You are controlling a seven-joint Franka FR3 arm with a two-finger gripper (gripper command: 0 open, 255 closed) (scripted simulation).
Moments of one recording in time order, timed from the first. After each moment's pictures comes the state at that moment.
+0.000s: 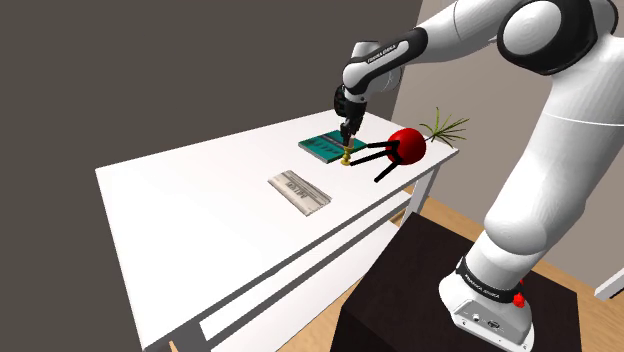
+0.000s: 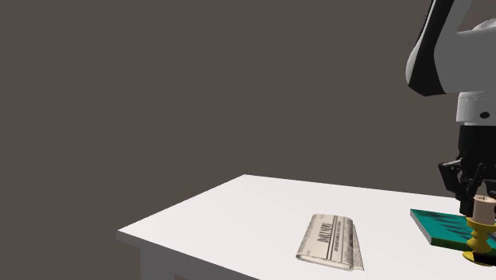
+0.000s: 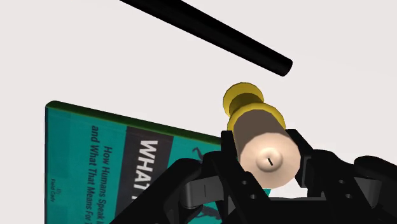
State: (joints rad) arm -0.30 0.14 -0.04 -2.04 0.03 2.20 -0.45
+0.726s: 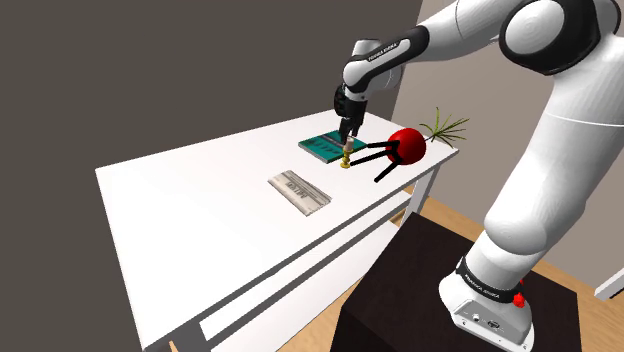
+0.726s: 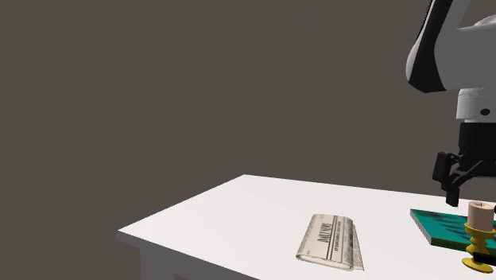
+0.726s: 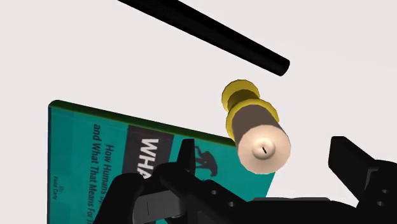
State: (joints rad) arm -0.30 0.13 -0.04 -2.04 0.03 2.19 -0.45
